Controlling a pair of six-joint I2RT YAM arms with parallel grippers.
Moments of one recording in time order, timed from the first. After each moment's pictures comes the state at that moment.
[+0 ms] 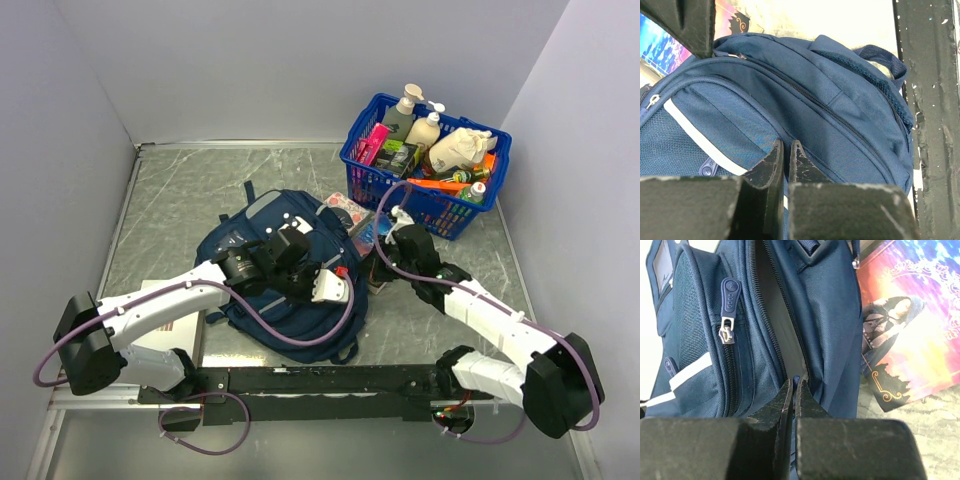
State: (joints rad) left arm -0.98 1.31 1.05 -0.56 0.36 0.68; right arm 0.51 1.08 0.62 -0.15 -0.15 0.59
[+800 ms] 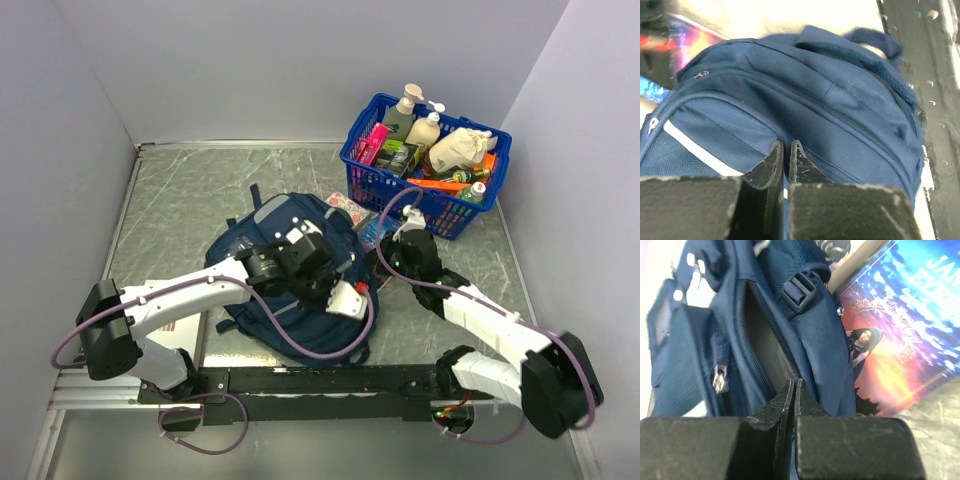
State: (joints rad) left arm -1.07 1.42 1.17 -0.62 0.34 0.77; right arm 0.48 1.03 0.51 0.04 -0.01 0.60
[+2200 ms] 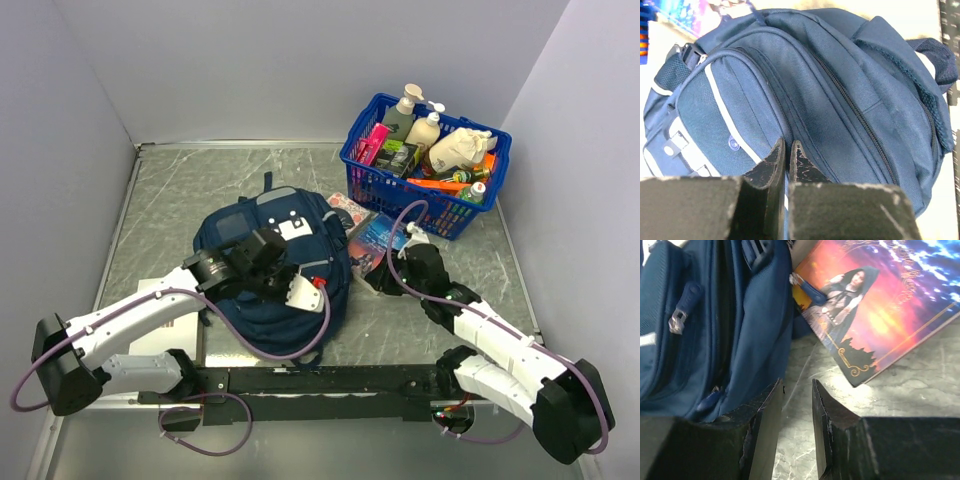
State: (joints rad) left arm -0.91 1.17 1.01 -0.70 0.25 0.92; right arm 0.50 0.91 0.45 -0.14 -0.07 0.65
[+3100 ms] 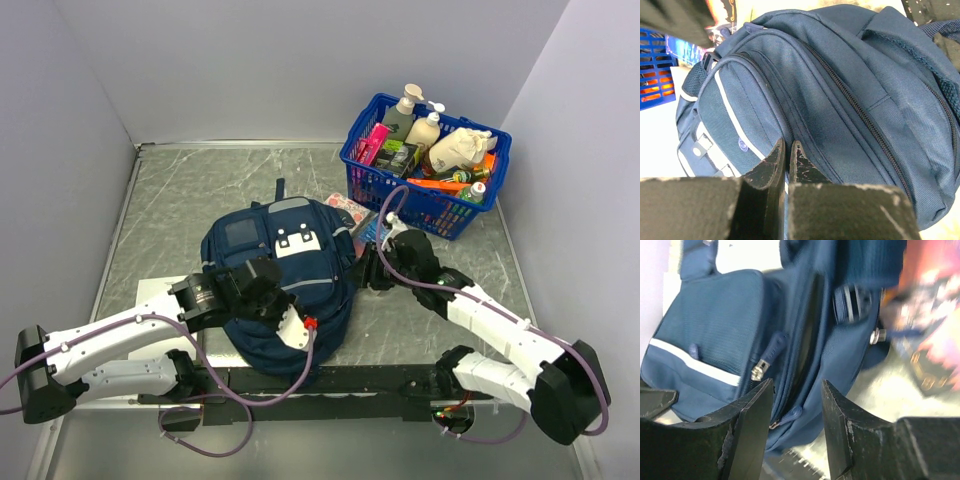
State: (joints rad) left arm -1.07 1.02 0.89 -0.68 0.17 1.03; right arm 0.57 1.01 0.61 -0.19 -0.24 0.65
